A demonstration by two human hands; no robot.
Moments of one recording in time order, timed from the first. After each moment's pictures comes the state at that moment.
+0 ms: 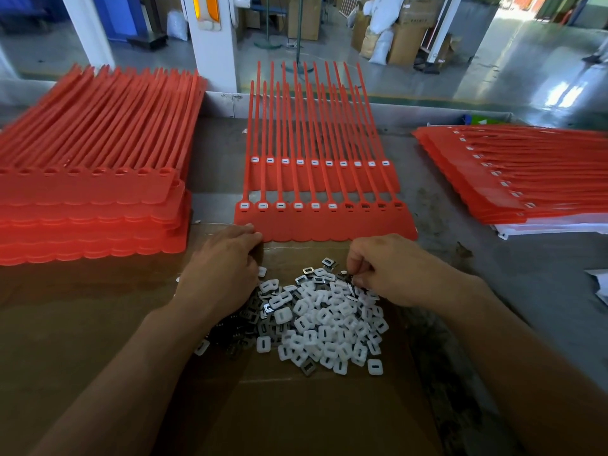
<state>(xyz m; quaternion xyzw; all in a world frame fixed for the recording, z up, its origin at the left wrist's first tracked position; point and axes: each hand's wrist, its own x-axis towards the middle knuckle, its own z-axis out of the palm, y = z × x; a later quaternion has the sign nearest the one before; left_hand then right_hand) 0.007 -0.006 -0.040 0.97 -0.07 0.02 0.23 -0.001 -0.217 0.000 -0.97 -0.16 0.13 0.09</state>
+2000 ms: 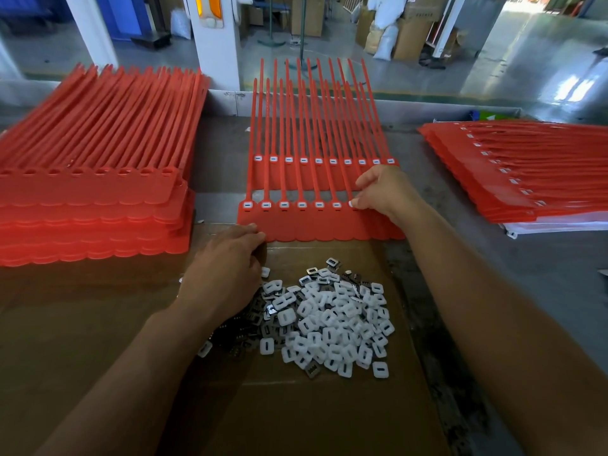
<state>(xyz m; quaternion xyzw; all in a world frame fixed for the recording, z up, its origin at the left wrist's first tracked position) 0.006 -0.006 -0.039 0.97 -0.07 0.03 0.23 0.115 -0.231 -0.024 -0.92 0.10 -0.01 0.37</state>
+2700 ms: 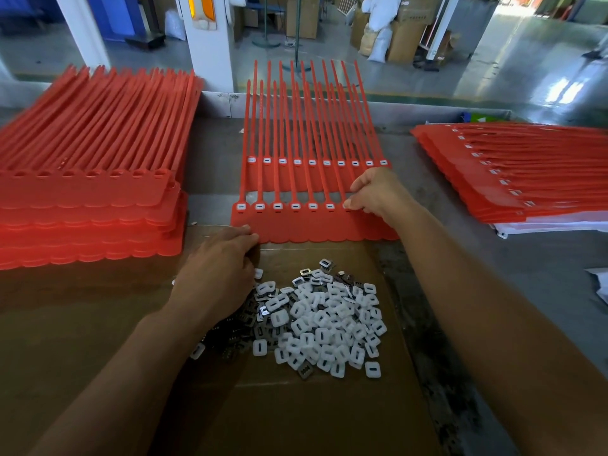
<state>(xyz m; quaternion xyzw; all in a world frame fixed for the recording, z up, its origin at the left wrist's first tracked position) 0.006 -0.006 -0.038 0.97 -0.07 0.02 0.23 0.113 -0.230 -0.018 -0.93 0.09 0.03 0.34</state>
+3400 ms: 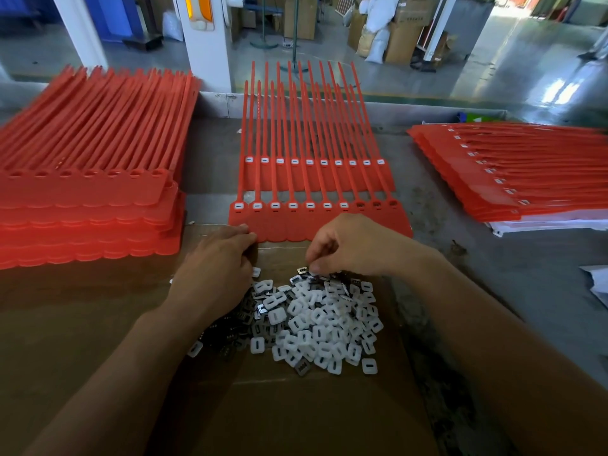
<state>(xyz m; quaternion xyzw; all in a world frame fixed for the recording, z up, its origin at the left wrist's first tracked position) 0.006 -0.006 -0.038 0.97 -0.07 0.02 0.23 0.030 -0.200 -0.001 -0.93 -0.20 0.18 0.25</state>
